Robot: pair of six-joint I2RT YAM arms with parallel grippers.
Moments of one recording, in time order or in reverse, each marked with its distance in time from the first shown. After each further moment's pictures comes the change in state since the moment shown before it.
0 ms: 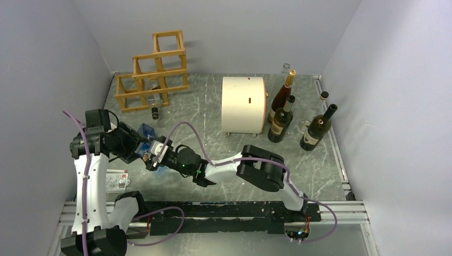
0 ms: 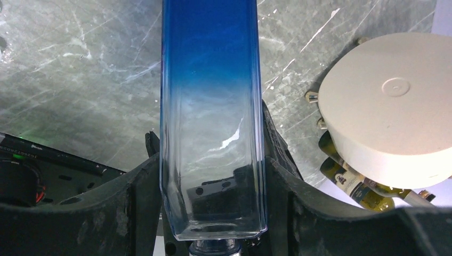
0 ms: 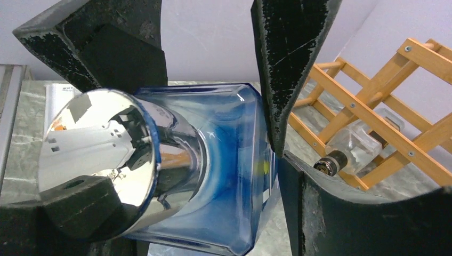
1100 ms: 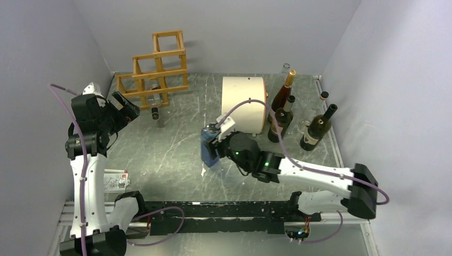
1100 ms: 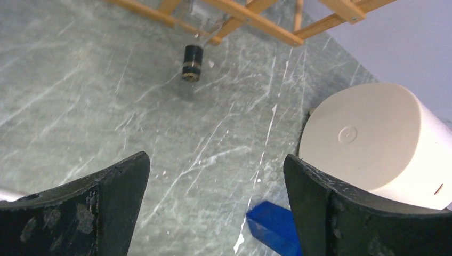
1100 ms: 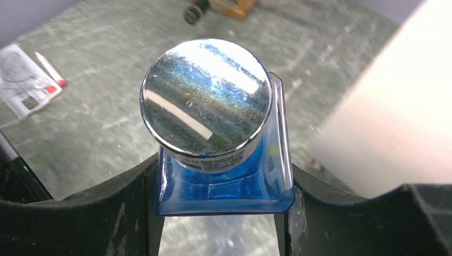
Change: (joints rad) left arm -0.002 -0.007 0.084 0.404 -0.117 0.285; right arm -0.105 -0.905 -0.399 -0.862 0.307 0.403
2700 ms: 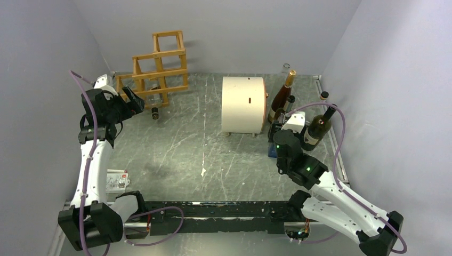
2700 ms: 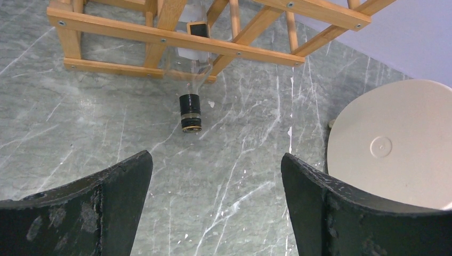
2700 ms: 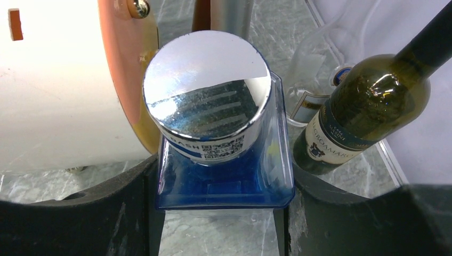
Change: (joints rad) left arm -0.009 0.159 -0.151 0.445 0.096 0.190; right arm -0.404 -0.498 -0.161 -0.511 0.545 0.200
